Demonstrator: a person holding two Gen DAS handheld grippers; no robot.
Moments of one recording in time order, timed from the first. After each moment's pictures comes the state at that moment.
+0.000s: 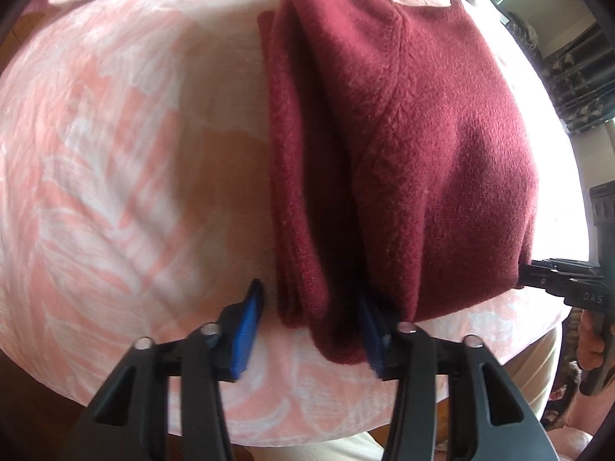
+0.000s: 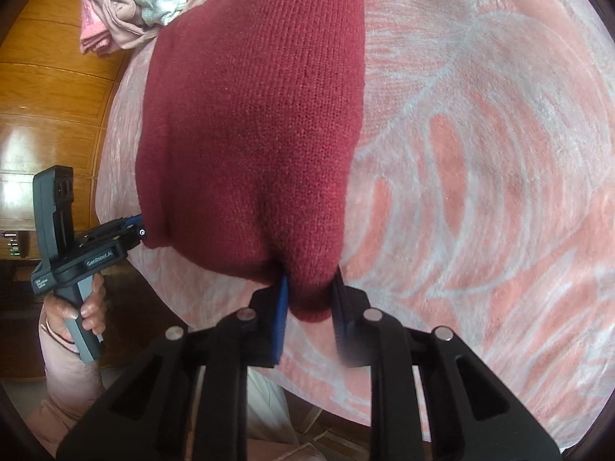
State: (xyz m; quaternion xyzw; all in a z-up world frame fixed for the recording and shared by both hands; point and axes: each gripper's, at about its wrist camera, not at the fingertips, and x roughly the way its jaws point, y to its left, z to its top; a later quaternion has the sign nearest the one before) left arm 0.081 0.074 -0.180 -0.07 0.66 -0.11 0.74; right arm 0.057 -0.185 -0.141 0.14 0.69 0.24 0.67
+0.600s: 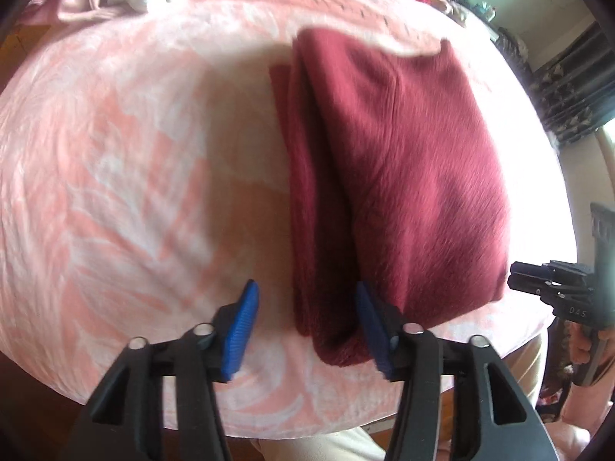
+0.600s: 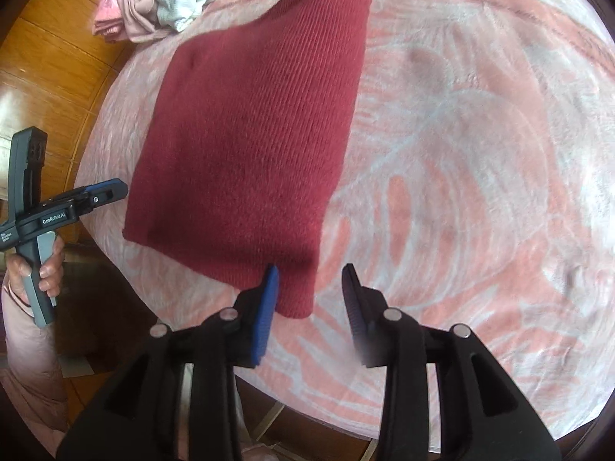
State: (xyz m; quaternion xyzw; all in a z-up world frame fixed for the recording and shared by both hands) left arm 0.093 0.100 -0.139 -0.08 0.62 -0.11 0.77; right arm 0.060 -0.203 -0.097 0.06 0.65 0.23 0.72
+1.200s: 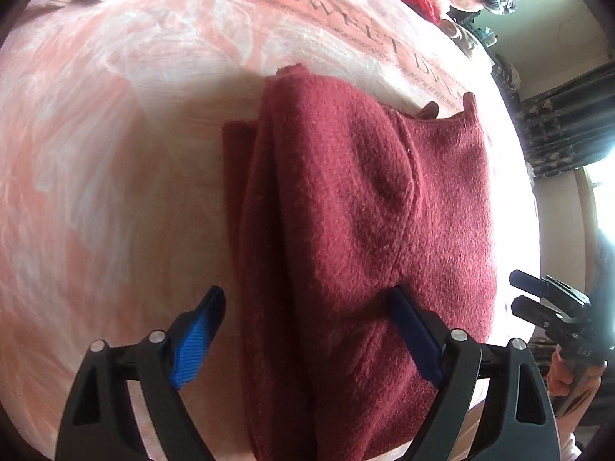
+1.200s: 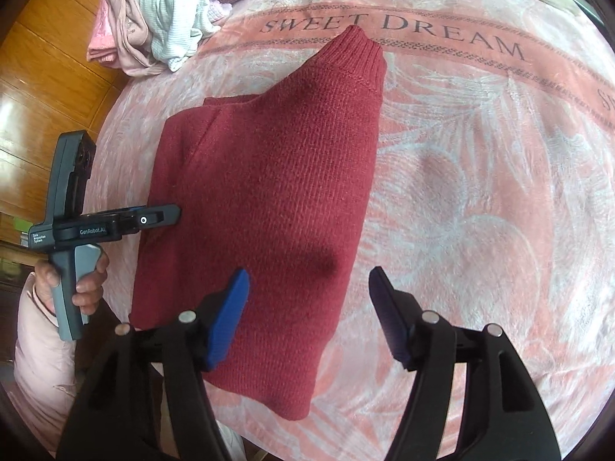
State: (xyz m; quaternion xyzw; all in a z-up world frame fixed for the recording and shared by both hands) left arm 0.207 0.083 -0.182 -0.16 0.64 -0.15 0.74; right arm 0.149 -0.182 -0.095 0.06 0.63 0.23 0.74
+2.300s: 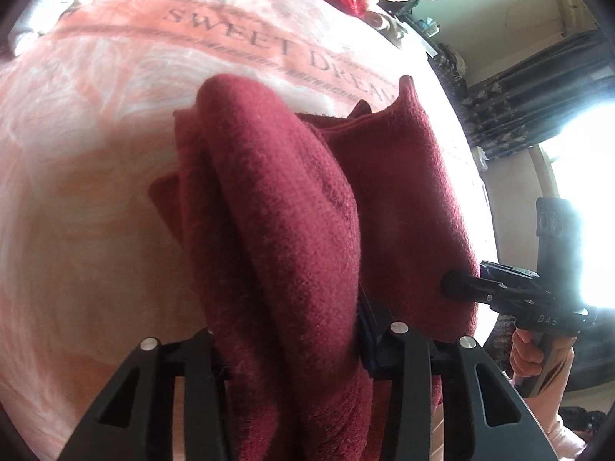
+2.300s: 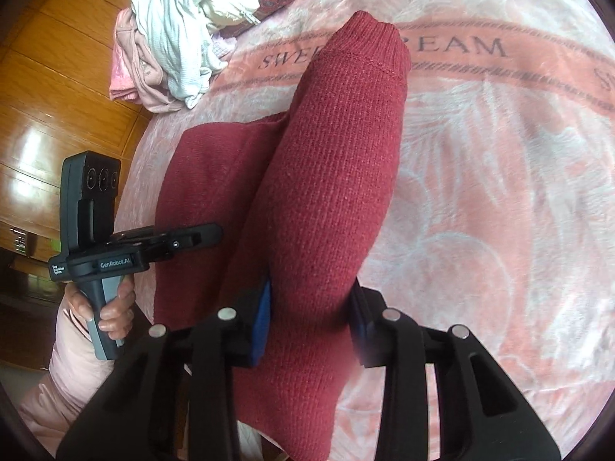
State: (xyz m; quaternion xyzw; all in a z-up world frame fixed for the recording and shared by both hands) left arm 0.220 -0.004 -0.148 -0.17 0.60 -0.25 0.74; right arm 0.175 -0.250 -0.073 0.14 0.61 0.27 0.73
